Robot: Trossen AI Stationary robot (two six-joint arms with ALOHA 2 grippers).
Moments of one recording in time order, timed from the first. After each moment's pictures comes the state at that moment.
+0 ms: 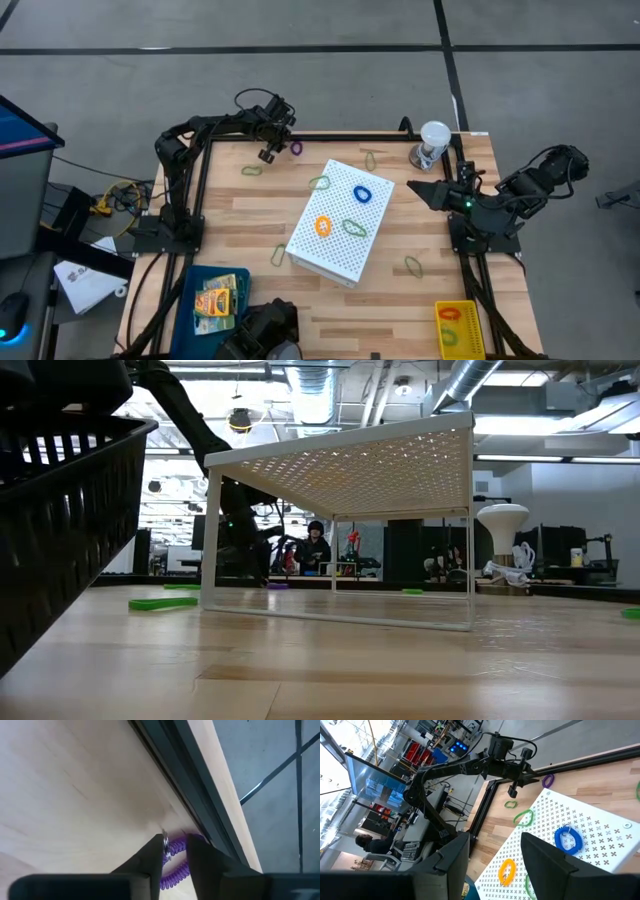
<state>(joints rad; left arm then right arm) 0.84 2.01 1.30 -0.37 0.04 -1.68 0.58 0.90 1.14 -0.82 1.06 1.47</state>
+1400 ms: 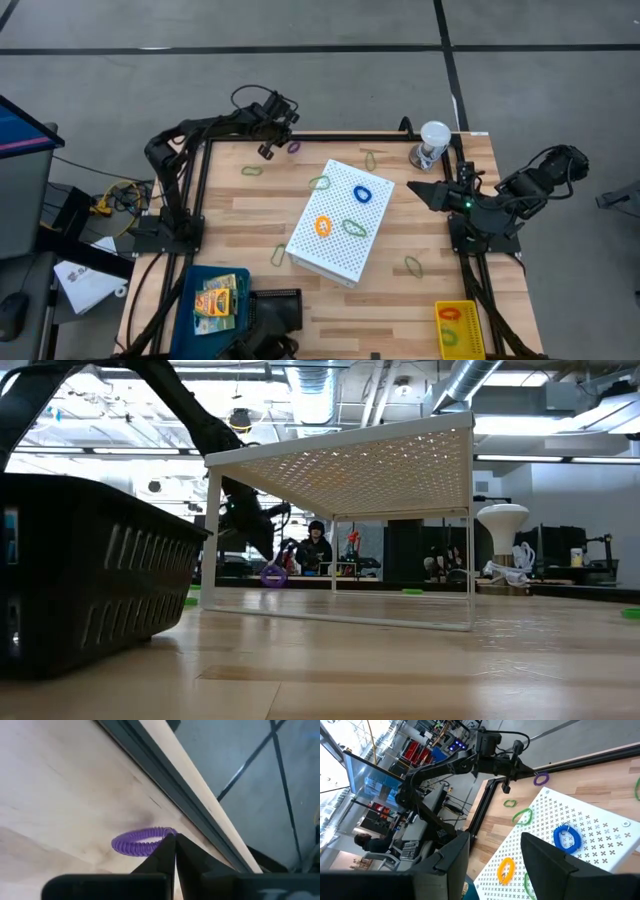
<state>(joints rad) 0.79 1.90 1.29 -0.38 0.02 -1.57 0.58 0.90 1.14 -0.83 1.05 1.48</state>
